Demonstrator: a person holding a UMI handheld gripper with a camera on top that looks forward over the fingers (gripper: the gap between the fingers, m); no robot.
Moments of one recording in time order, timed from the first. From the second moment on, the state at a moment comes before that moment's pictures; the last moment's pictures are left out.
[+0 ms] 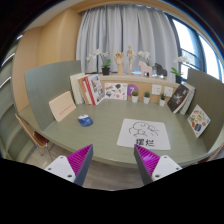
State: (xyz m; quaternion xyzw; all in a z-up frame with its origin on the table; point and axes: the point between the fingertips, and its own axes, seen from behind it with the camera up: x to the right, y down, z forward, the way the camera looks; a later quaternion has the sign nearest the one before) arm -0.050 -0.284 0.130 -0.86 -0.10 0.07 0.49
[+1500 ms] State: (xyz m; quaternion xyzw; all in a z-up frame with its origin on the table) arm -0.262 0.030 -0.019 -0.95 -0.01 0.02 0.32
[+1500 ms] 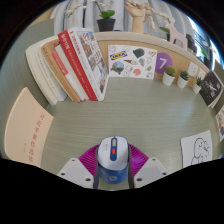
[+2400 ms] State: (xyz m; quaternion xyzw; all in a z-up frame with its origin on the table) arm 0.060 -0.013 0.142 -0.90 0.00 -0.04 0.43
